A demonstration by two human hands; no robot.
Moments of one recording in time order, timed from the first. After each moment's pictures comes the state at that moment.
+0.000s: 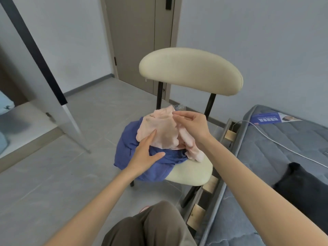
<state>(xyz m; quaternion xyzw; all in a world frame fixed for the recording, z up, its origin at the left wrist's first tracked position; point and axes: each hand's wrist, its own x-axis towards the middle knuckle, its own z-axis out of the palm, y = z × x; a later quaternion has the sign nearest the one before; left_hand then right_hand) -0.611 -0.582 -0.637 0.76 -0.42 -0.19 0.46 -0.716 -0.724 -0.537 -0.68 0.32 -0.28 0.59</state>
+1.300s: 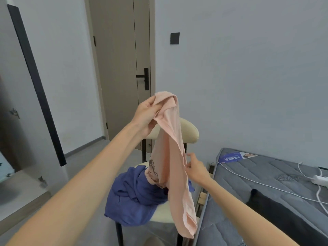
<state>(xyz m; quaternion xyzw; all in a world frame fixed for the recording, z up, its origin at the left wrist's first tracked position) -0.720 -0.592 -0.307 0.48 -0.40 -0.28 0.73 -0.848 -0.729 -0.493 -0.86 0.39 -0.21 0.26</state>
